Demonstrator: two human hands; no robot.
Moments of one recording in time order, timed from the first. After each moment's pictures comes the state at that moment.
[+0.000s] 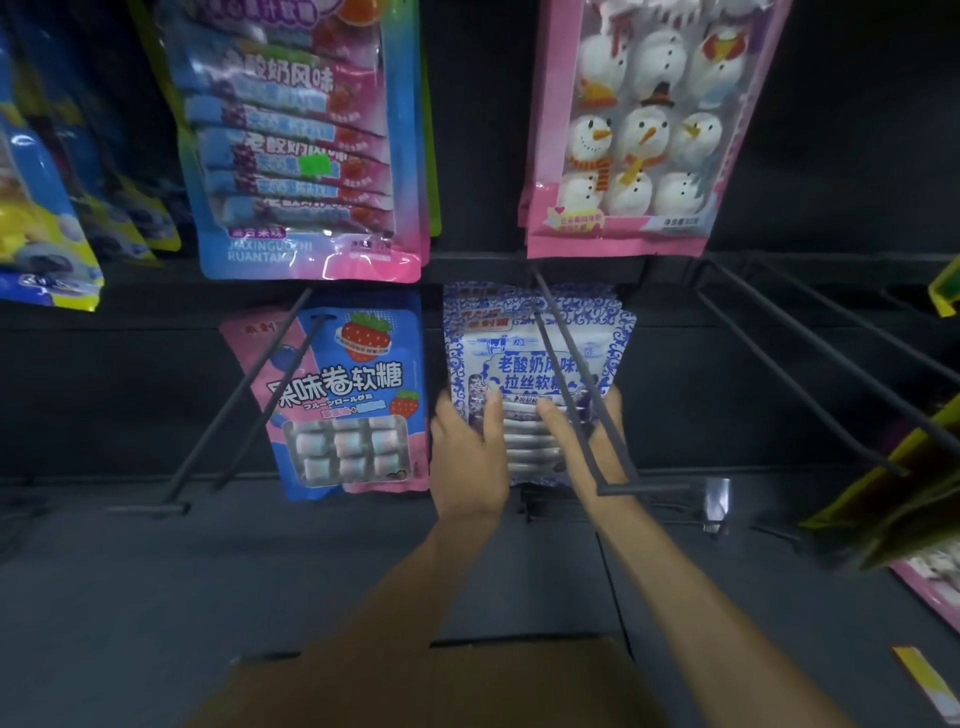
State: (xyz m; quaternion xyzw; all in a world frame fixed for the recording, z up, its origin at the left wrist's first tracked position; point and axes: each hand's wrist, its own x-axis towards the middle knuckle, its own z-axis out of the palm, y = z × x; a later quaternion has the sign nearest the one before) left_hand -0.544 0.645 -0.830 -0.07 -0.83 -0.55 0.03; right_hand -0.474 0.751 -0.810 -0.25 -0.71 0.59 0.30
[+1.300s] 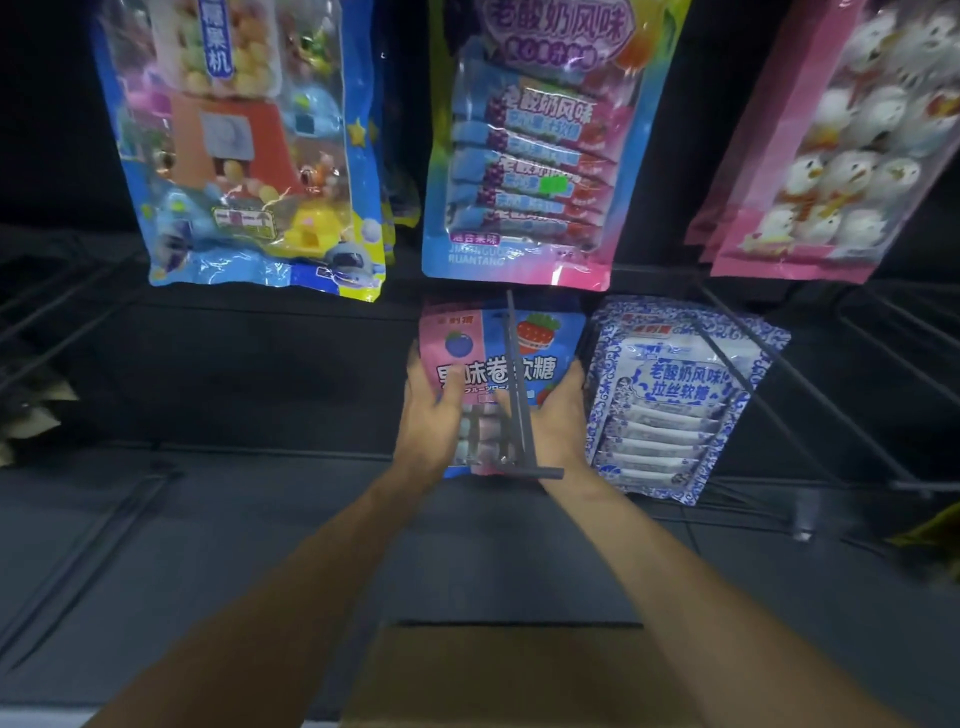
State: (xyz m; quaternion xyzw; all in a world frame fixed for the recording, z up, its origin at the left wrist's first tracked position) left_hand -0.650 0.457 -0.806 -0.11 -0.75 -0.65 -0.02; right_hand -0.587 0.583 -0.794 -0.29 -0.77 0.50 0.25
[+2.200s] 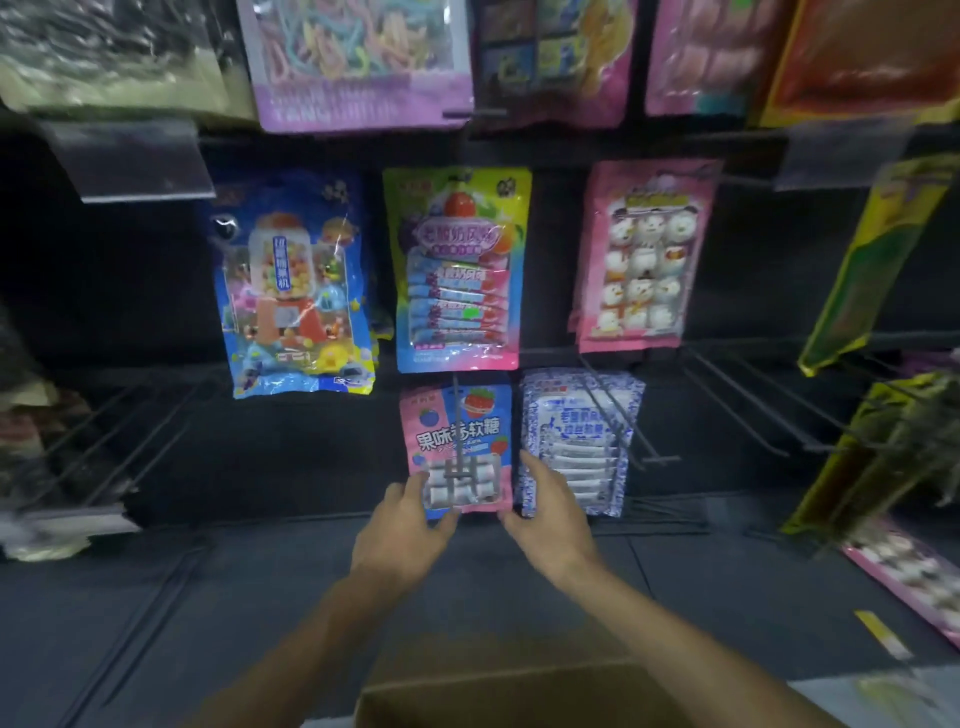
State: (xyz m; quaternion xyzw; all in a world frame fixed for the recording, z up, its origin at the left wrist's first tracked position) left_hand -0.497 0.379 -0.706 -0.19 -0.94 -0.27 -0.07; right_hand -0.397 0.550 -0.704 -0.21 -0.87 0.41 0.17
